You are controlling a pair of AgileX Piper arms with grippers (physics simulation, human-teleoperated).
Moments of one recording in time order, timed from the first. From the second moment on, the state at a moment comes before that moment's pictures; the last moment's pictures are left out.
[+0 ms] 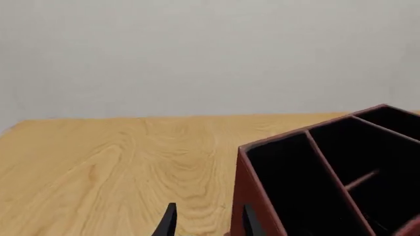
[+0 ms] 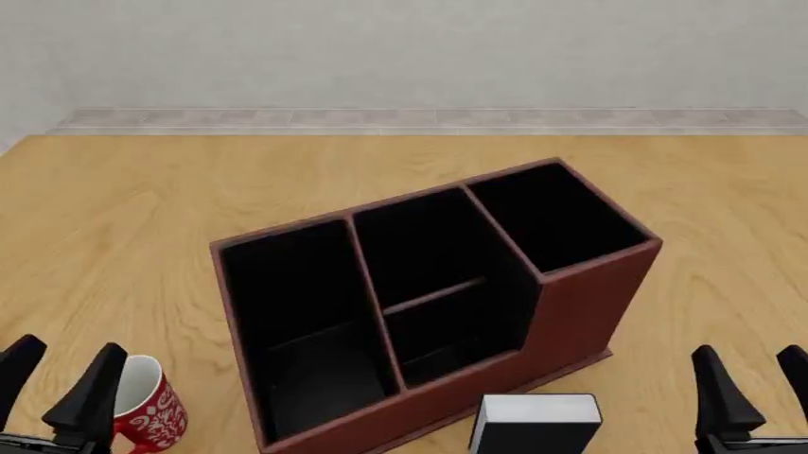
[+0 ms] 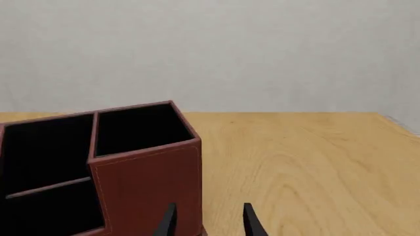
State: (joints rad) left arm -0.12 0.00 -0.07 0.07 -0.03; right arm 0.00 0.00 0.00 0.00 0.00
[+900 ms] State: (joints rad) left arm -0.58 0.08 -0.27 0.19 0.00; right arm 0.00 0.00 0.00 0.00 0.00
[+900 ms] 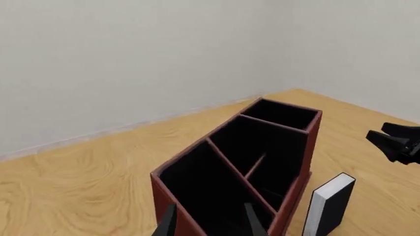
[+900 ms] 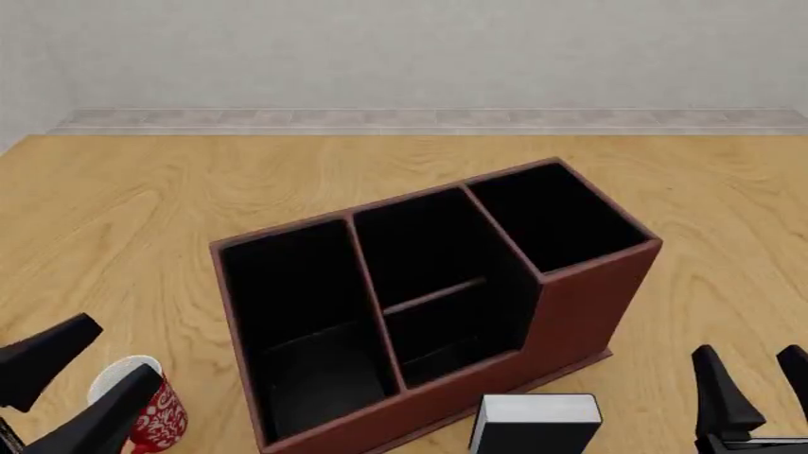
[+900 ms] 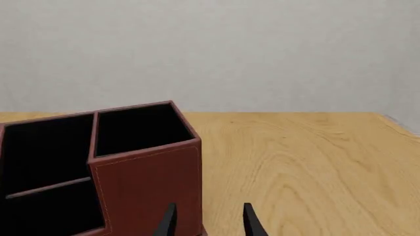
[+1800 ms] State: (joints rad) left arm -0.88 0.65 -0.28 -0.26 0.01; right arm 0.00 0.00 0.00 0.00 0.00
